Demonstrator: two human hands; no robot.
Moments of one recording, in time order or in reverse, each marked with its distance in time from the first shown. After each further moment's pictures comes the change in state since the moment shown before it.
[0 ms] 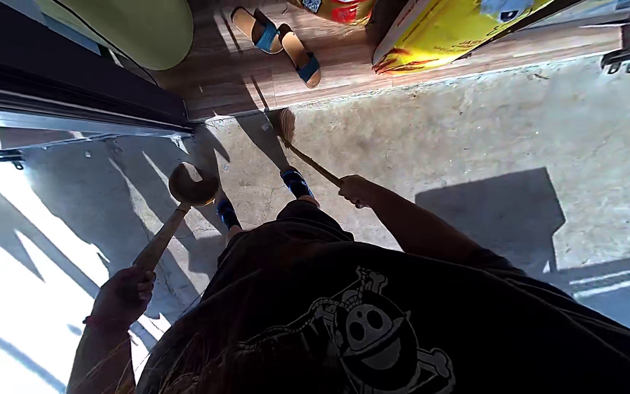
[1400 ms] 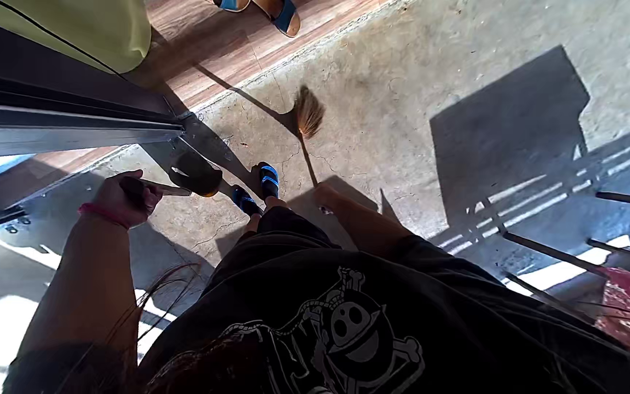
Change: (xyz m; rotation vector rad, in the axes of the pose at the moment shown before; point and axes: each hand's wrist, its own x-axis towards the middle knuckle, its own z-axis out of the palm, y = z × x) left_hand 0.092 0.171 0.099 0.544 -0.093 0.034; right_hand 0.001 -0.051 0.236 0.262 -0.031 0.189
